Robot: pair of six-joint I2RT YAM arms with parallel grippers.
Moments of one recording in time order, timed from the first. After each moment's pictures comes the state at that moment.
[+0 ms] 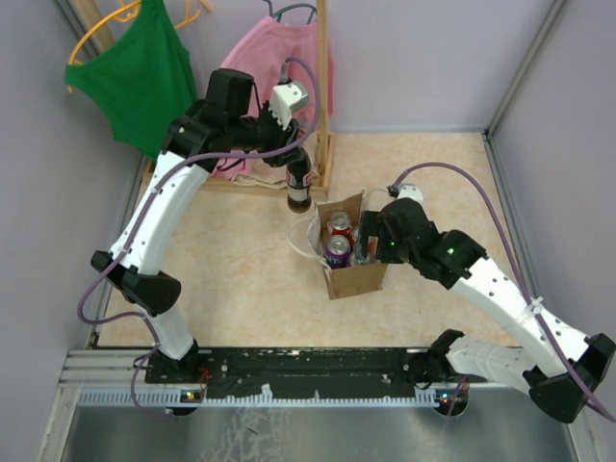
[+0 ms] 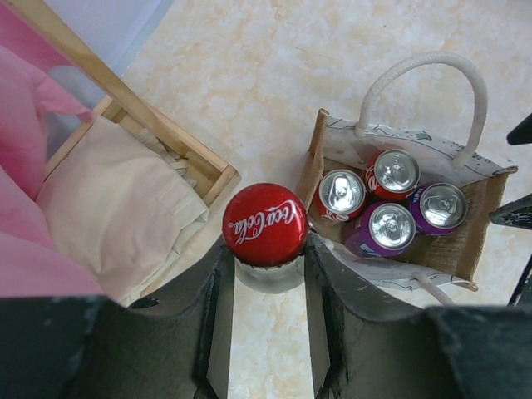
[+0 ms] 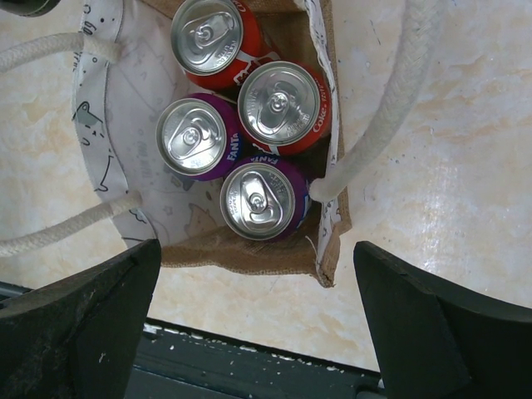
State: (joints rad) left arm -0.55 1.77 2.20 -0.96 0.40 0.32; right arm 0.72 1.00 1.05 -0.84 0.26 0.64
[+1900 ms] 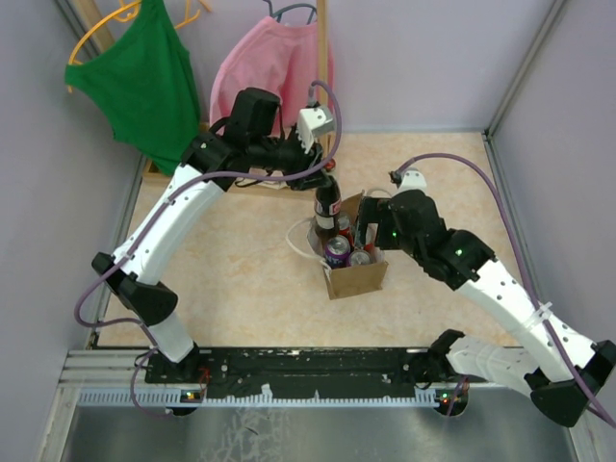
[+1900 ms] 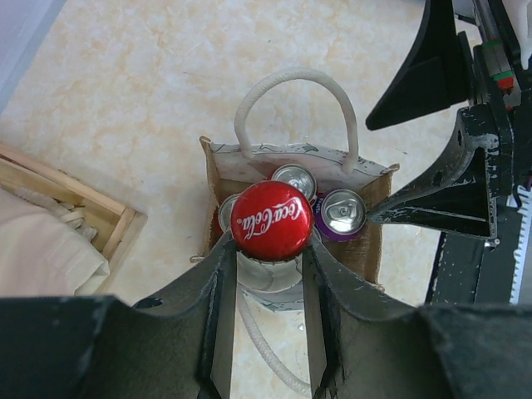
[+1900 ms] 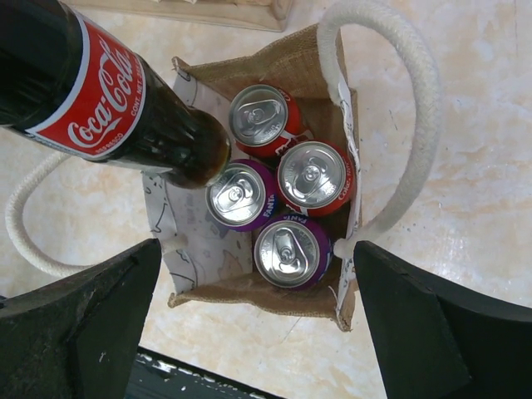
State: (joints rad) left arm -0.68 1.72 2.06 -0.87 0.53 0.25; right arm 0.71 0.98 1.08 -0.70 0.27 0.54
